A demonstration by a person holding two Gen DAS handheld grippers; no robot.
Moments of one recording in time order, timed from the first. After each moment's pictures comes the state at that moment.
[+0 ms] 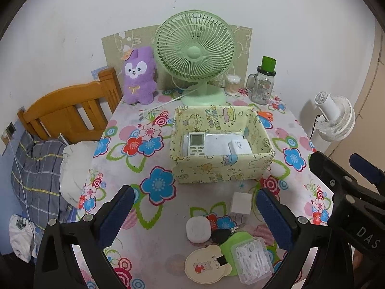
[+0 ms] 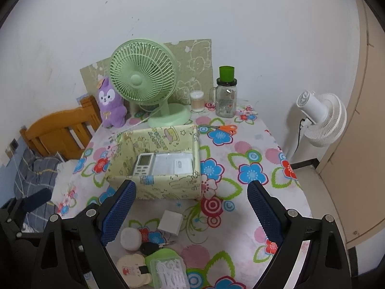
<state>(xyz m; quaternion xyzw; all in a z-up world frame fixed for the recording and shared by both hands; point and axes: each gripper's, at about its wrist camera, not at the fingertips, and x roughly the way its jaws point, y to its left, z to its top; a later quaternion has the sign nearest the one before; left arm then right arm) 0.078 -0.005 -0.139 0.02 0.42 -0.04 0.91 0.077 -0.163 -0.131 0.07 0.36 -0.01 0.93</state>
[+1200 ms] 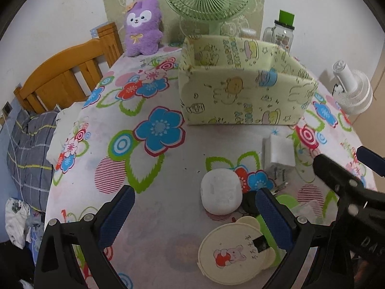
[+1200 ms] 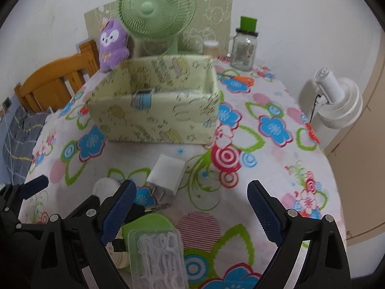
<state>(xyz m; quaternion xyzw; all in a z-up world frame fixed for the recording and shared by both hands) 0.080 0.009 -0.260 0.04 0.48 -0.03 0.88 0.083 -0.128 -0.245 0.02 0.45 0.01 0.89</state>
